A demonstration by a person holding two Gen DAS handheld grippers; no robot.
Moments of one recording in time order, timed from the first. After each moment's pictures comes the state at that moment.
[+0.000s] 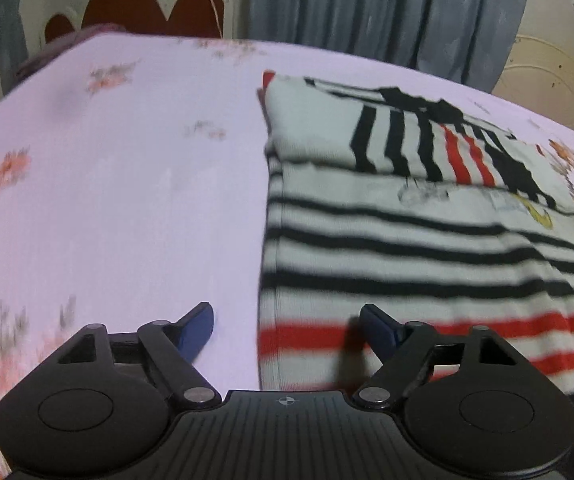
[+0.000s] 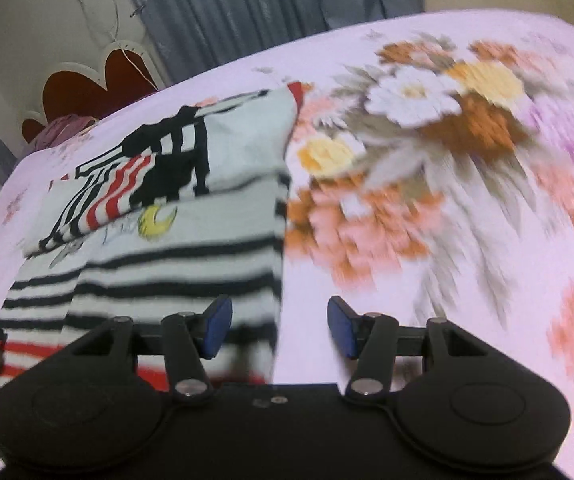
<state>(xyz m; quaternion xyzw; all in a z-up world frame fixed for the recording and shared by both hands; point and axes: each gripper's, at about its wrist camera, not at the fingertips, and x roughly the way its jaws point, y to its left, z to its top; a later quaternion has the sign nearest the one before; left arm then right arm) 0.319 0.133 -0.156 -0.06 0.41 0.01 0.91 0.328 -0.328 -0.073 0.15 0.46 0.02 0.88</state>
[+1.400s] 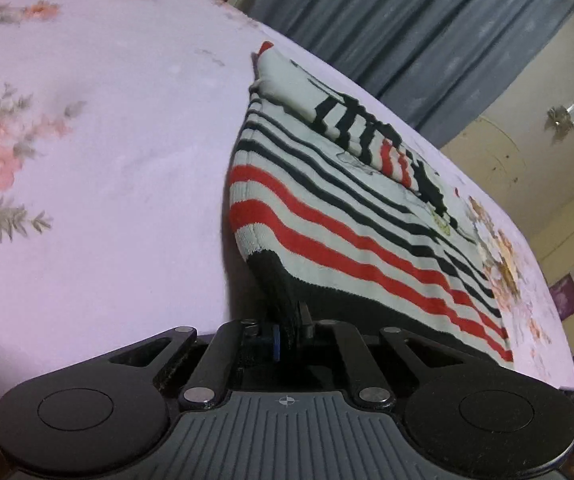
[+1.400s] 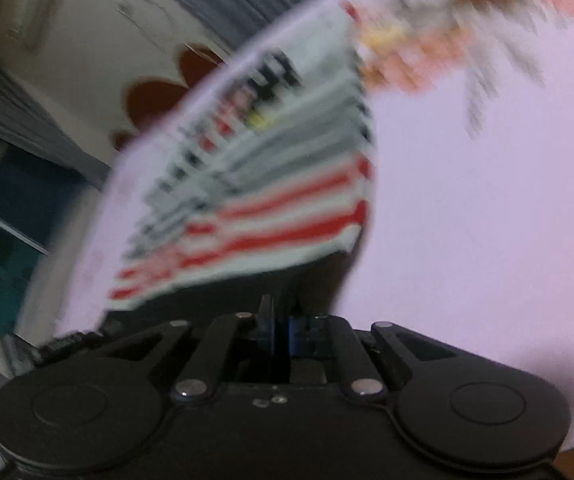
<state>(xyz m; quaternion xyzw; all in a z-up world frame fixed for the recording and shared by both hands) 0.219 0.146 -0.194 -0.29 0.37 -0.07 0.88 0.221 -0.309 -0.098 0.31 0.48 0.14 0.81</state>
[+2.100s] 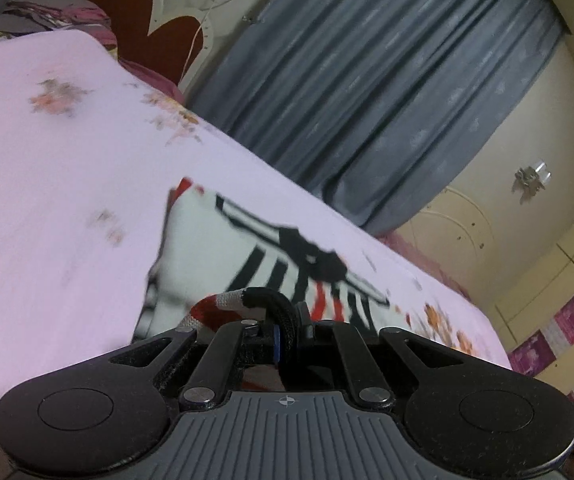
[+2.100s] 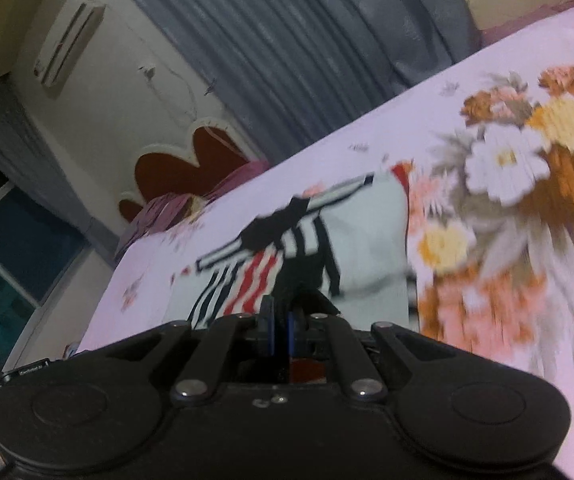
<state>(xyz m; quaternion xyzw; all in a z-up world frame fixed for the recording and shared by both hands) 0.369 0.156 -0.078 -0.31 0.27 -0.09 0.91 0.375 -0.328 0.001 0.28 0.35 0.12 0.88</state>
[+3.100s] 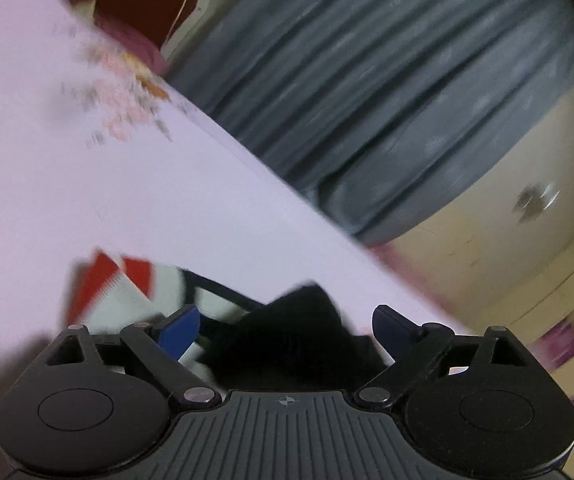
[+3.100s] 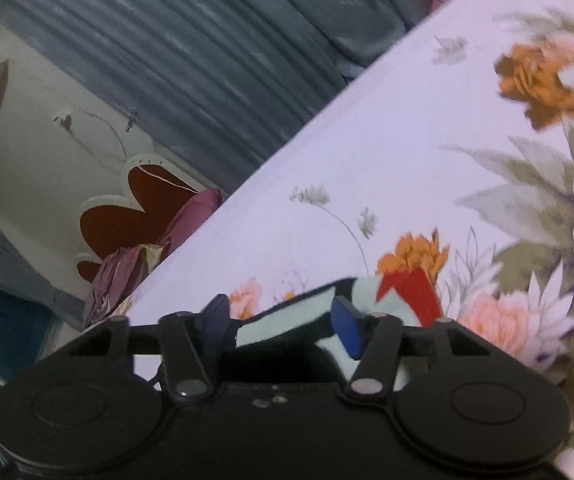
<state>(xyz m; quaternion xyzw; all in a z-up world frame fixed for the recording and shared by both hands) 0.627 0.150 -0.151 -0.32 0.29 -0.12 0.89 0.608 -0.348 -0.102 0.36 0.37 0.06 0.85</state>
